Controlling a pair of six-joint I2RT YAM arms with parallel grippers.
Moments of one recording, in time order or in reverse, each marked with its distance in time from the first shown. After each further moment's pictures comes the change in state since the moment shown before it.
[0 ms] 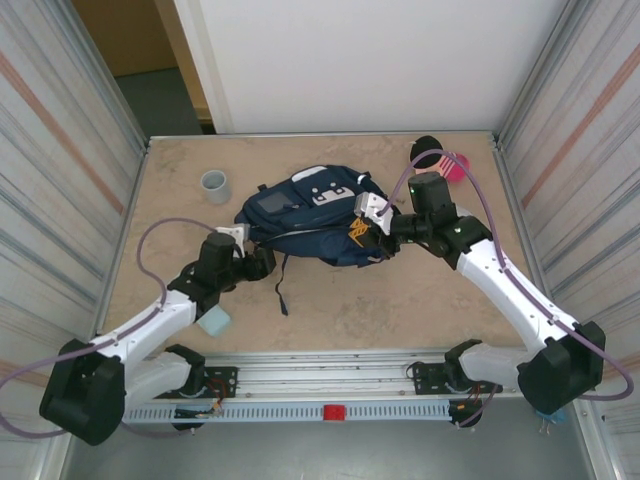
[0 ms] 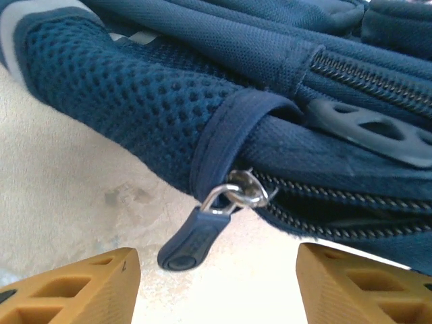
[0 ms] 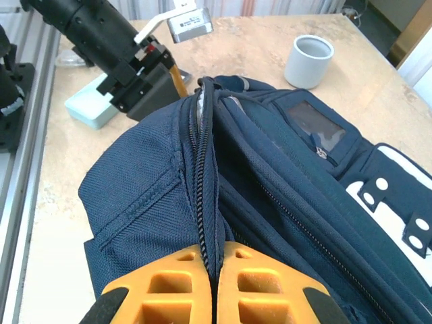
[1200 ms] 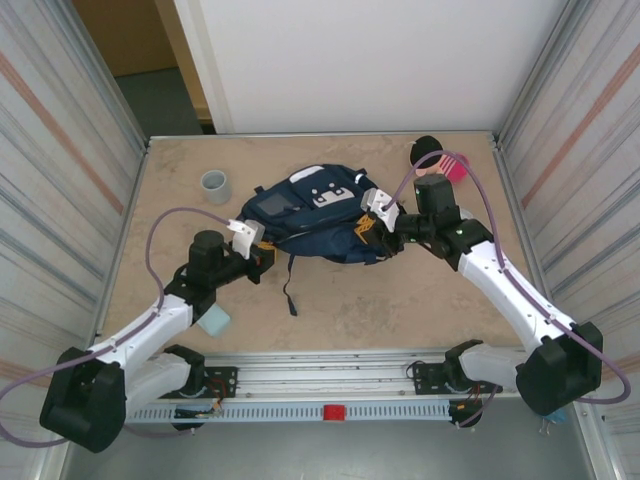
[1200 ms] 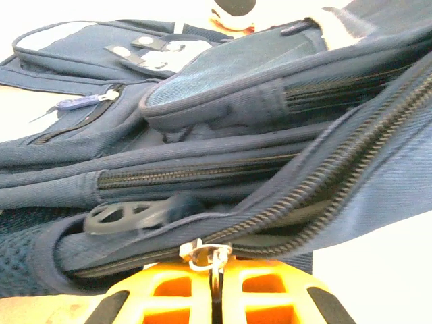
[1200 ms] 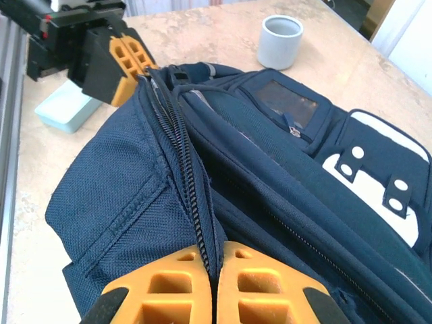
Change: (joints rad) left arm 0.042 -0.057 -0.037 0.214 0.335 0.379; right arm -0.045 -0.006 -0.064 0.079 0.035 0.093
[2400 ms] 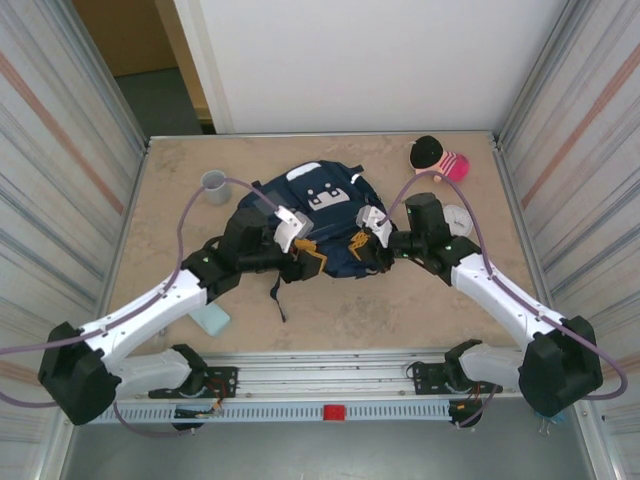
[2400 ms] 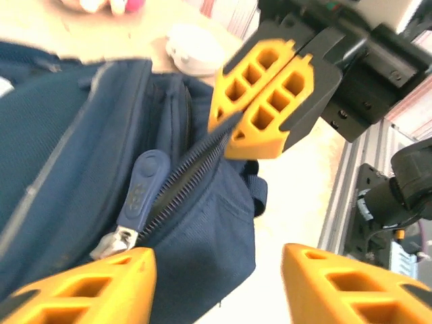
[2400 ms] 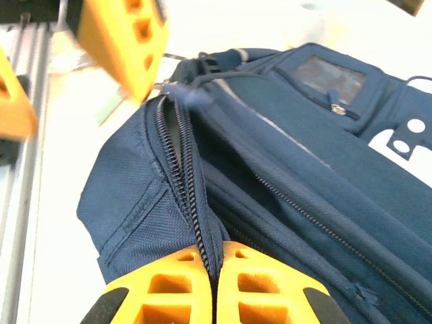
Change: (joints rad) left arm -0.312 0.101 0.402 -0.367 -0.008 -0.010; right arm 0.035 -0.011 -0.172 0.151 -0.059 0.068
